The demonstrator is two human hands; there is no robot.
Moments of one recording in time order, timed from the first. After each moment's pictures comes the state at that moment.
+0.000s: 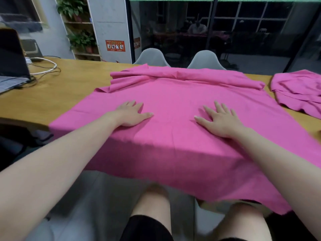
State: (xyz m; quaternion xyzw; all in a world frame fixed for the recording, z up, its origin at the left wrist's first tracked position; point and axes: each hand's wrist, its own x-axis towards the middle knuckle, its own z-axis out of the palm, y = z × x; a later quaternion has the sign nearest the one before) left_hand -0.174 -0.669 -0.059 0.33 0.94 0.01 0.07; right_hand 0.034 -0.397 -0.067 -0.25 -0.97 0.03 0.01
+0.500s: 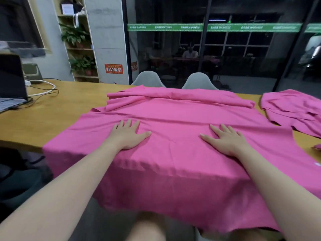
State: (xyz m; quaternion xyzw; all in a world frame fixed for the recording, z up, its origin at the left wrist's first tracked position) left_hand -0.170 -0.660 -0.082 0.29 0.96 0.03 0.02; right_hand 0.052 -0.363 -0.077 -0.31 -0.95 0.04 0.00
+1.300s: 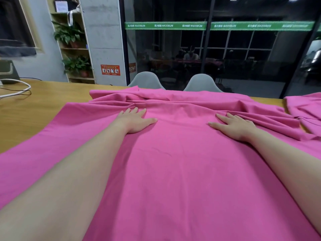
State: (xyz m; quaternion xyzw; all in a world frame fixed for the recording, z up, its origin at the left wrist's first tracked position) left_hand -0.316 -0.531 -0.077 0.31 0.95 0.04 0.01; right_hand -0.093 -0.228 -0.077 -0.30 -0.95 0.05 0.02
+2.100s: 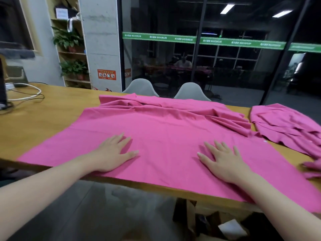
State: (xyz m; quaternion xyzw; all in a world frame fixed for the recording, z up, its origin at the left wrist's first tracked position) left_hand -0.161 -0.680 -0.074 0.40 0.91 0.07 0.05; right_hand 0.075 -0.375 -0.069 -0.27 -0.96 0.04 0.02
